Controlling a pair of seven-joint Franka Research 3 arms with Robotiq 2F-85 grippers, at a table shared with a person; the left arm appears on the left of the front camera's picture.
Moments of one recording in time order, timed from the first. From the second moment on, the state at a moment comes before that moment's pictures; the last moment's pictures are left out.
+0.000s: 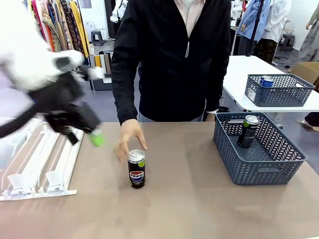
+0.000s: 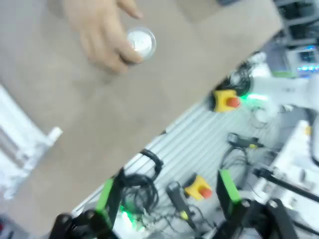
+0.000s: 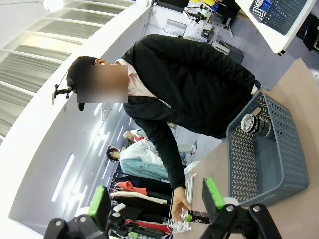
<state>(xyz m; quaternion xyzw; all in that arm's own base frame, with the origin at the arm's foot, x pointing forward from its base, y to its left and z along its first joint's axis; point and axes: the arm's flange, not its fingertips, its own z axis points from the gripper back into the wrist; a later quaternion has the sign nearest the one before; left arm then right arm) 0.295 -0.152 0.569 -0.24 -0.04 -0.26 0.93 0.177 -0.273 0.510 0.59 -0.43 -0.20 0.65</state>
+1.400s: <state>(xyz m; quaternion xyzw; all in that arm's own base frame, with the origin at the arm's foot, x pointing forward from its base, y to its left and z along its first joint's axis) 0.287 0.123 0.522 -0.58 -0.10 -0.16 0.79 0.177 -0.273 0.511 0.59 -0.43 -0.20 0.65</state>
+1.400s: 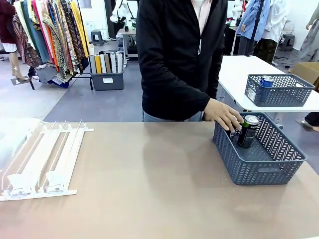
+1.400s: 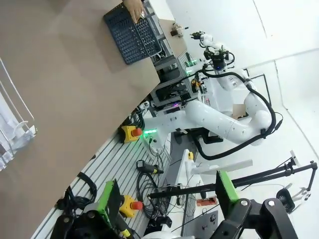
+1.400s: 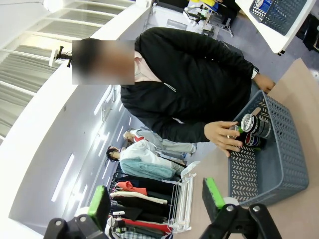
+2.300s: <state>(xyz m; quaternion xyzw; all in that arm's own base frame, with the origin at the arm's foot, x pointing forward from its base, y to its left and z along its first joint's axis) 0.286 0.124 0.522 -0.58 -0.10 -0.16 0.79 0.177 -0.273 0.511 0.59 -0.43 -0.20 0.65</state>
